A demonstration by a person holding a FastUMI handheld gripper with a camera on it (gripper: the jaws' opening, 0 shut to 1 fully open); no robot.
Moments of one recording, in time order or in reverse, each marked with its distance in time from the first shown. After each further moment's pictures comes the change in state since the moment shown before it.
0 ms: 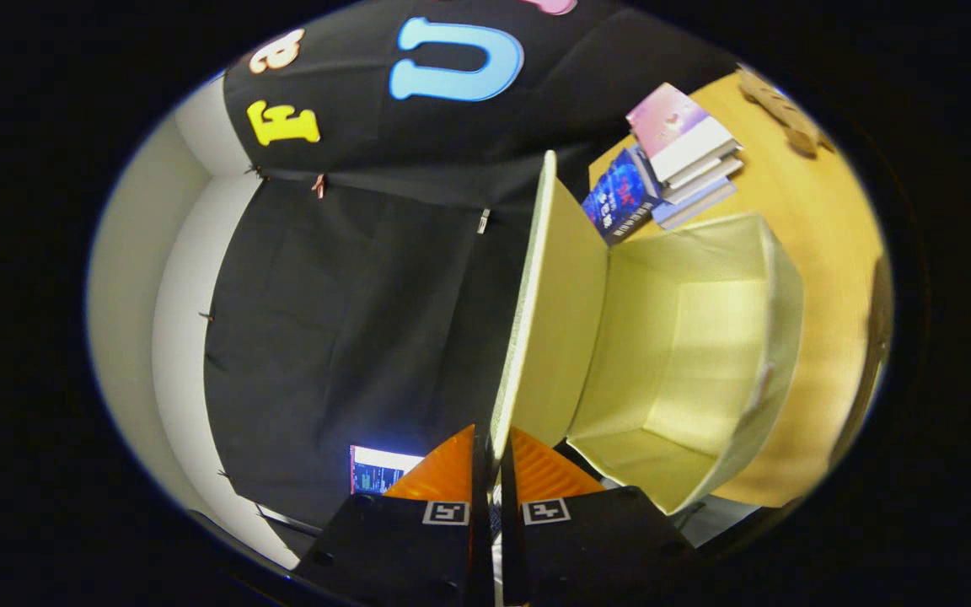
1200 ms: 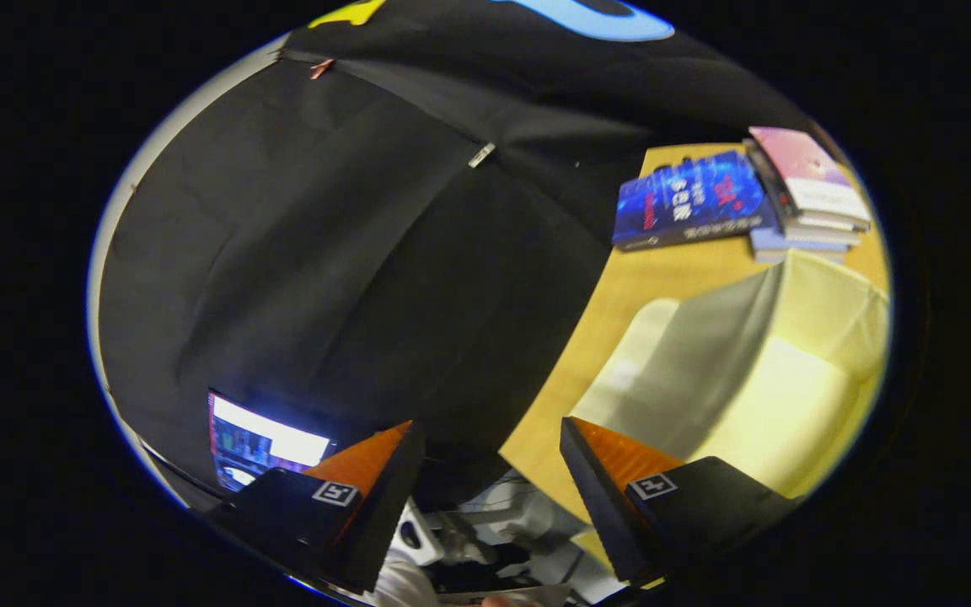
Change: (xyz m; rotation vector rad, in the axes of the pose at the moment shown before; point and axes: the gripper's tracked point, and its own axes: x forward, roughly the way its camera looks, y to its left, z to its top) arm 0.172 -0.038 -0.028 -0.420 0.074 -0.318
